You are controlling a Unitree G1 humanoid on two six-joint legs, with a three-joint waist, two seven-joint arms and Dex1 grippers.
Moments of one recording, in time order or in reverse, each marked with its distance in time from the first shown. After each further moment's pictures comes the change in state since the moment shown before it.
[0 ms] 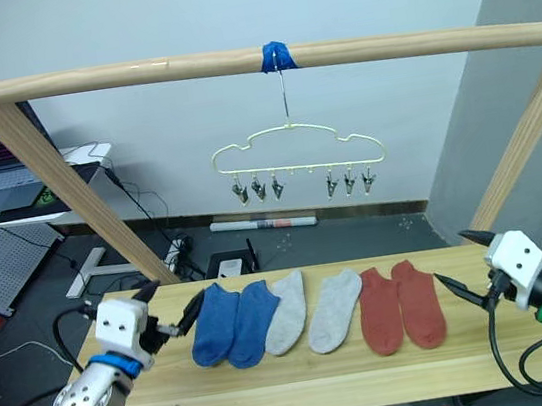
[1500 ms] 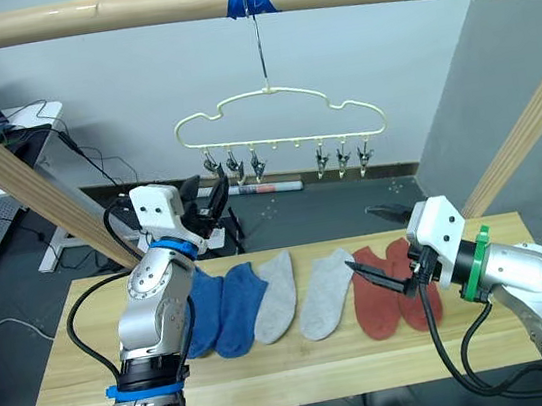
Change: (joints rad) left arm -0.587 -0.221 -0.088 0.251 -0.004 0.041 0.204; right arm -0.271 0.077 0.171 -0.392 0.132 0.404 -0.086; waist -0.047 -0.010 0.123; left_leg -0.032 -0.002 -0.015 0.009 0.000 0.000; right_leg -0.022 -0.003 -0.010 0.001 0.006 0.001
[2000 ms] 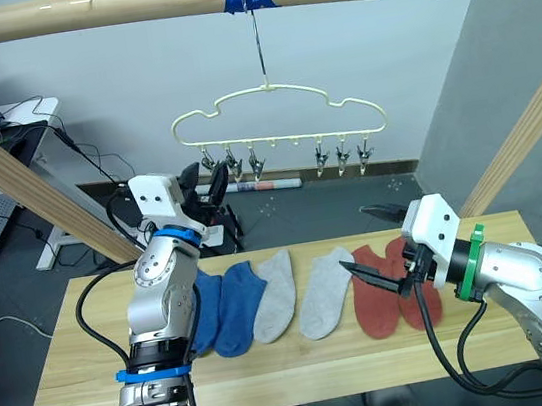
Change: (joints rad) left arm -0.055 -0.033 0.019 0.066 -0.005 -0.054 0.002; right arm -0.016 0.004 0.018 -0.008 0.018 0.024 -0.014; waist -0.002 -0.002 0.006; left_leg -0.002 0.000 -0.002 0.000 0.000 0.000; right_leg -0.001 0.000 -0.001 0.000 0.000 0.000
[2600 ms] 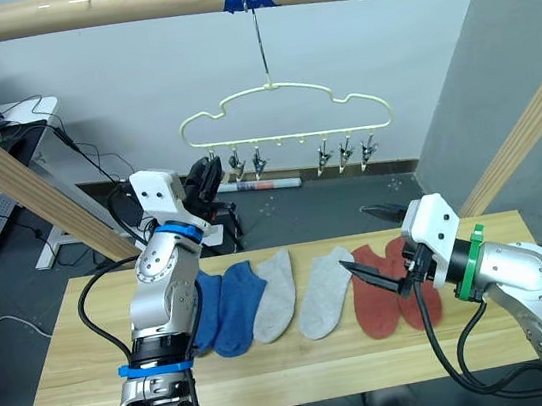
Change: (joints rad) left arm -0.026 -0.001 -0.005 0.023 0.009 -0.028 -0.014; right arm 0.000 0.000 0.000 -0.003 0.000 0.008 -0.005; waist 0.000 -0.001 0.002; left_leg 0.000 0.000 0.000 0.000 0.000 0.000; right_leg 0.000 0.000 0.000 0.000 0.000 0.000
